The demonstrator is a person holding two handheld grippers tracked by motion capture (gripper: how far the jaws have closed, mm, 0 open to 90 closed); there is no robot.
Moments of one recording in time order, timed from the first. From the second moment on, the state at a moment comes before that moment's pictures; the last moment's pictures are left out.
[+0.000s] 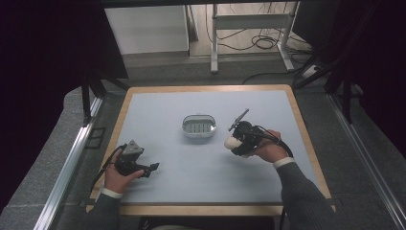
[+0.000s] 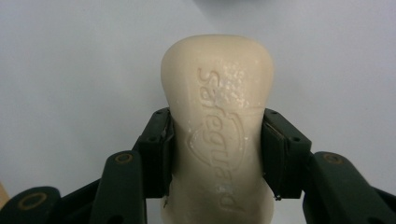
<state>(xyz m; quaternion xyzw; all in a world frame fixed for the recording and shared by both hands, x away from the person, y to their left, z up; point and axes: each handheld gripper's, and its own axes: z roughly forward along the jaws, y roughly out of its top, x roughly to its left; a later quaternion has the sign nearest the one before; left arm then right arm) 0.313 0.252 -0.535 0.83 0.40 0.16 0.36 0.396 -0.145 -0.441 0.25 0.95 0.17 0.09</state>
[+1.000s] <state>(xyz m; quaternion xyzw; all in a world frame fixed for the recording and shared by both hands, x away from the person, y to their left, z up) 0.315 0.249 -0.539 0.83 0.40 0.16 0.36 0.431 -0.119 -0.421 0.24 0.95 0.18 0.10</state>
